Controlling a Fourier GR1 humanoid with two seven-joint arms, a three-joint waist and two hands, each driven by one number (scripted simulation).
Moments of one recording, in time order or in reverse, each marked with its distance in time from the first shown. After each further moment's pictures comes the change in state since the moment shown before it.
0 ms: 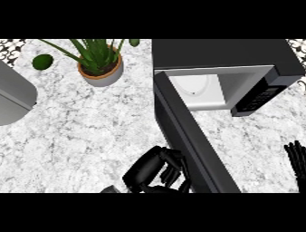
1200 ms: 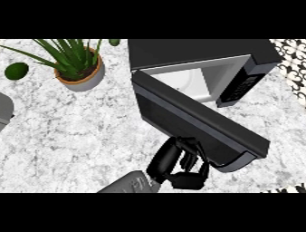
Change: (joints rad) left arm -0.351 0.005 -0.328 0.346 0.530 0.500 -0.262; right arm 0.182 -0.158 0.064 -0.584 -0.312 0.183 0.254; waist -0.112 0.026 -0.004
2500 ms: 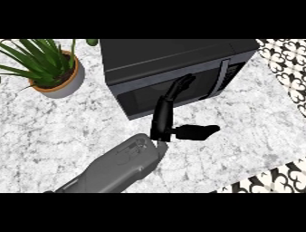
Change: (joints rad) left arm -0.260 -0.007 0.125 0.086 0.386 0.338 -0.034; right arm -0.195 -0.254 -0.243 -0.109 0.075 -0.066 0.041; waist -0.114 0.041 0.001
